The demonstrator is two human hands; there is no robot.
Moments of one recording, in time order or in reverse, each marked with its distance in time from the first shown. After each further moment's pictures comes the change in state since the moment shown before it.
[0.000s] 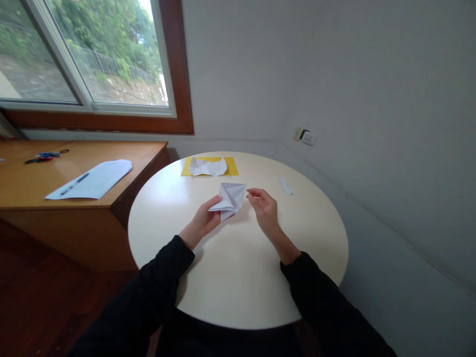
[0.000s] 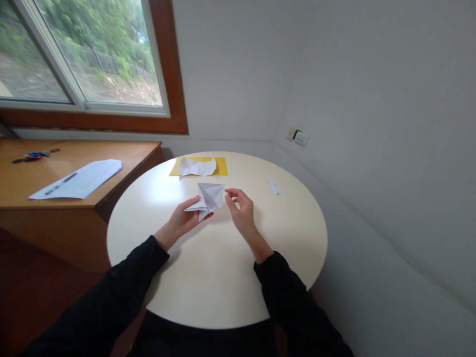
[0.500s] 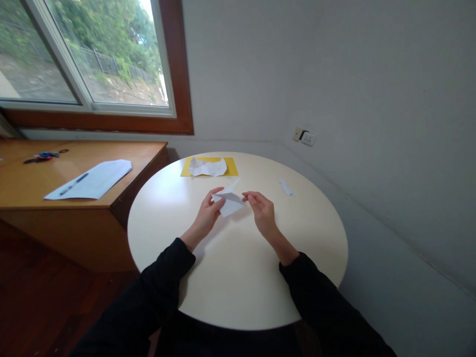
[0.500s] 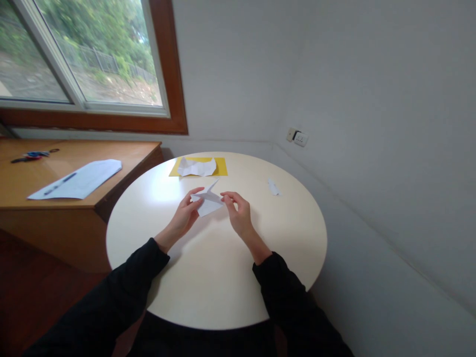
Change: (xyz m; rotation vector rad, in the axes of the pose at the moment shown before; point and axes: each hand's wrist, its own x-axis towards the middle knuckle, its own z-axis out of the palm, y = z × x) left_hand 0.005 -0.004 -0.004 0.393 0.109 0.314; right_hand -0.002 -0.010 0.004 -0.105 -0.069 -0.011
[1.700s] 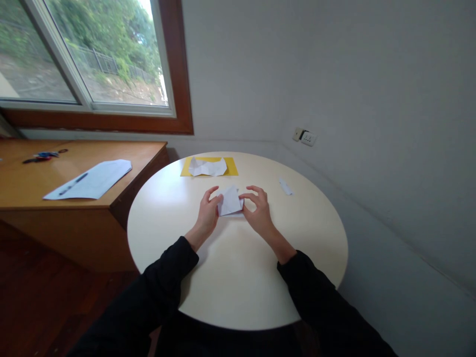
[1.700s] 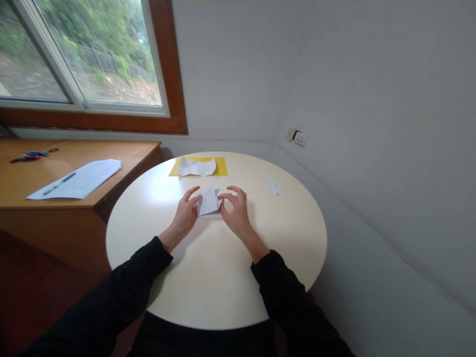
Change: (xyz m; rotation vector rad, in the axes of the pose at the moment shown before) left_hand 0.003 0.002 0.006 -0.016 0.201 0.002; right_hand 0.001 0.014 0.009 -0.371 0.042 -0.261
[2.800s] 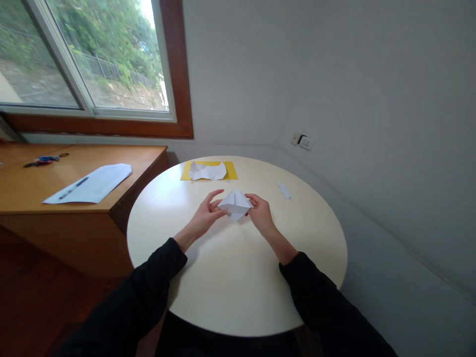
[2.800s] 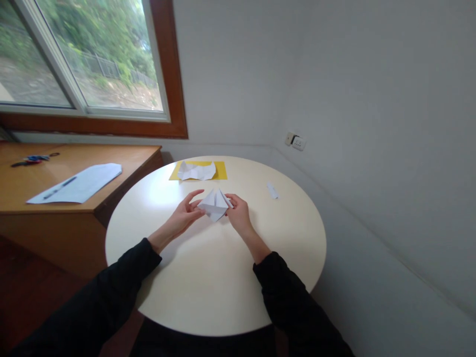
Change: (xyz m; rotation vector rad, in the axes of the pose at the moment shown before) left_hand 0.001 0.005 -0.019 0.137 -0.461 0.011; right_hand 0.008 0.016 0.002 0.565 -0.086 0.576
